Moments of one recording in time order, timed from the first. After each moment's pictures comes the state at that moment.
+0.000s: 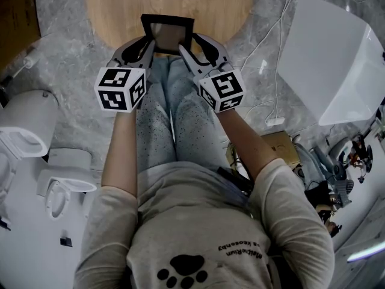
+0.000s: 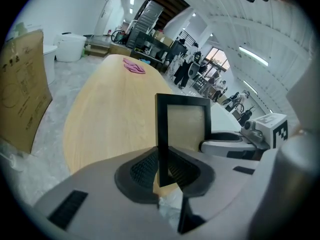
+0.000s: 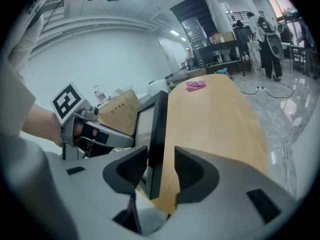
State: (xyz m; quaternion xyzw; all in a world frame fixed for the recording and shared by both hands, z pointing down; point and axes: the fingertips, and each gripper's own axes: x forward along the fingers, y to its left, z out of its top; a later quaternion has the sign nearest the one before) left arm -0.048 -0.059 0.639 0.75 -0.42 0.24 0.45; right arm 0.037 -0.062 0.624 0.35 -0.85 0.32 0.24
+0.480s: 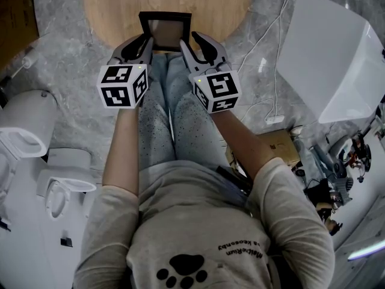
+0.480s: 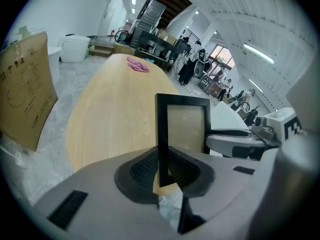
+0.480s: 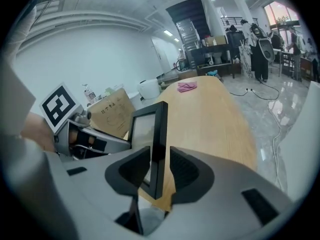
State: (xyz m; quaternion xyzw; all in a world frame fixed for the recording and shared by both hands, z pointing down) left arm -0.047 -0.056 0.647 0.73 -0.44 0.25 0.45; right arm 0.046 -0.064 0.621 0.40 -0.82 0.32 0.25
